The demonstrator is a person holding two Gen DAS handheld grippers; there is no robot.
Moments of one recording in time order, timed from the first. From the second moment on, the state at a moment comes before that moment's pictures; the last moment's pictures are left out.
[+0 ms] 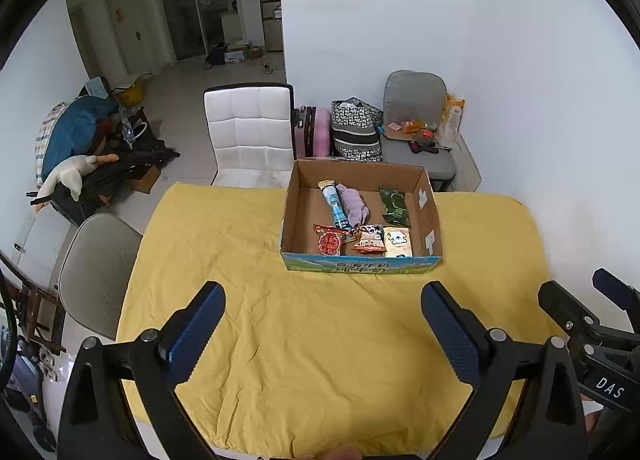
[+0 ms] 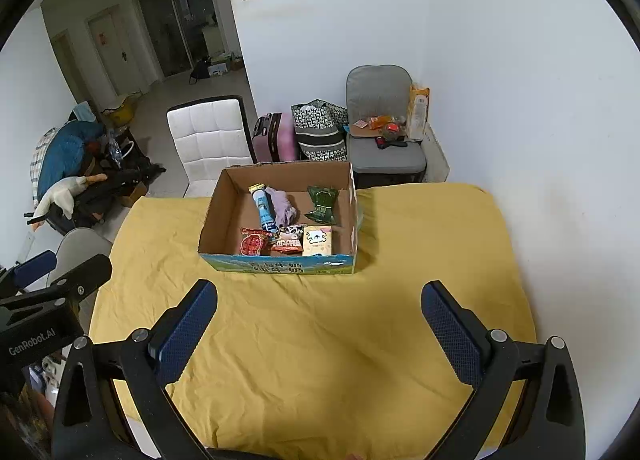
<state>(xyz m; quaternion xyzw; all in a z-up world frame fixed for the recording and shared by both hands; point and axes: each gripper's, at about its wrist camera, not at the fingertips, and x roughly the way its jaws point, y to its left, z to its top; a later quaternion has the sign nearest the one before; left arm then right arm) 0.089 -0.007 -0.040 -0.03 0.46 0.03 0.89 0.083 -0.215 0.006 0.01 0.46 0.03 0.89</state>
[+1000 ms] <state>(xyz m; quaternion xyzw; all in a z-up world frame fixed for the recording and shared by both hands) 0.088 -0.014 -0.039 -0.03 0.46 0.02 0.89 0.082 -0.214 0.005 0.01 0.45 0.03 0.89</state>
